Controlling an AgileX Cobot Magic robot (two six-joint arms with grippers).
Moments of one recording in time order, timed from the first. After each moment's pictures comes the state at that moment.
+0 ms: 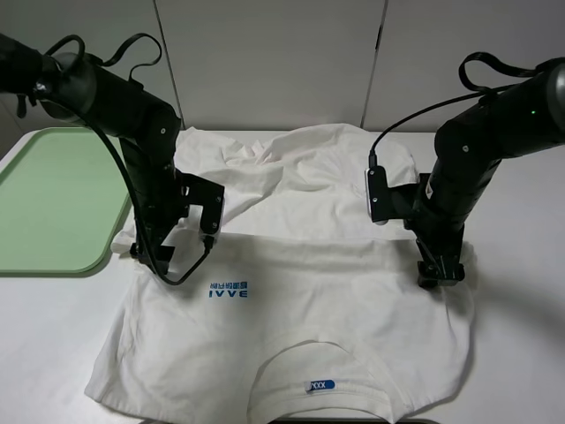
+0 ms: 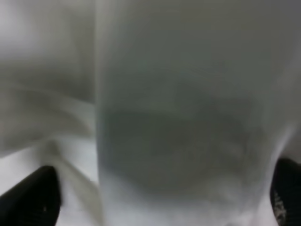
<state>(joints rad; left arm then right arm) -0.46 2.09 -1.20 0.18 0.68 0.96 0.37 1.87 -0.90 -0.26 0.56 -0.87</state>
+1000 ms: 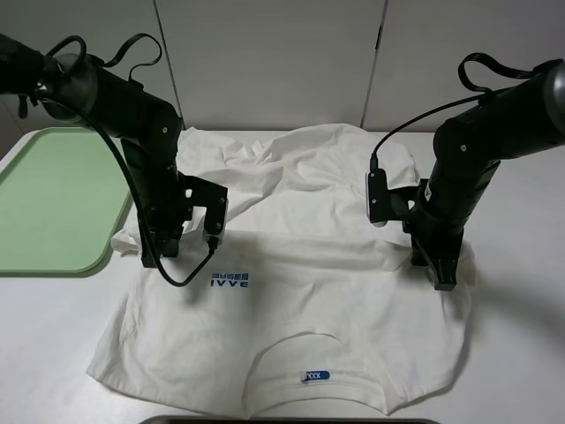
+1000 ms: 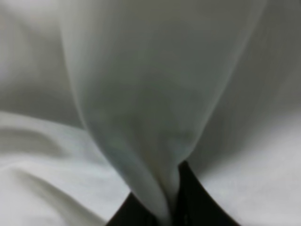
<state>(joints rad) -0.46 2.09 -1.20 0.11 0.70 0.99 0.37 1.87 -0.90 -0.20 0.59 -0.87</state>
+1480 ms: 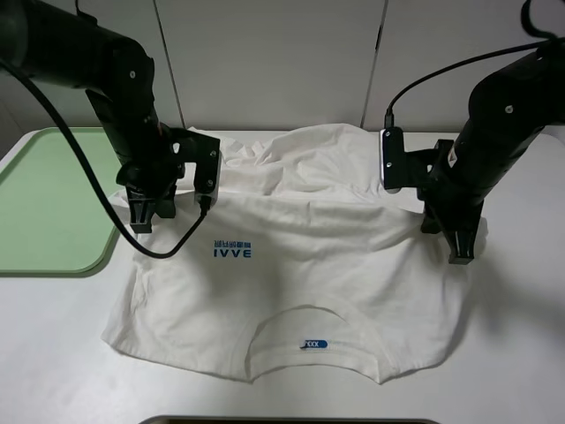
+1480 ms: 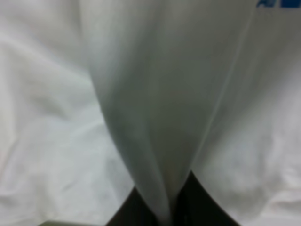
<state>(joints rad) -0.46 1.89 -1.21 0.11 0.72 0.99 0.37 1.71 -0.90 -0.22 0.62 -0.87</state>
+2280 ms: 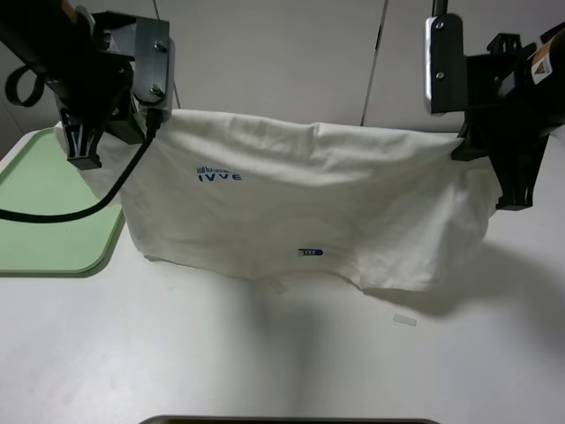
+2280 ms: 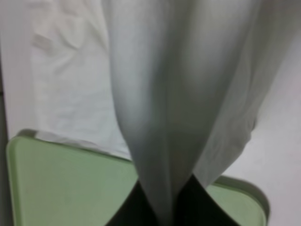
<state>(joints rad) -0.46 1.54 -1.21 0.11 0.80 0.99 0.43 1.34 -0.92 -0.29 0.71 -0.87</state>
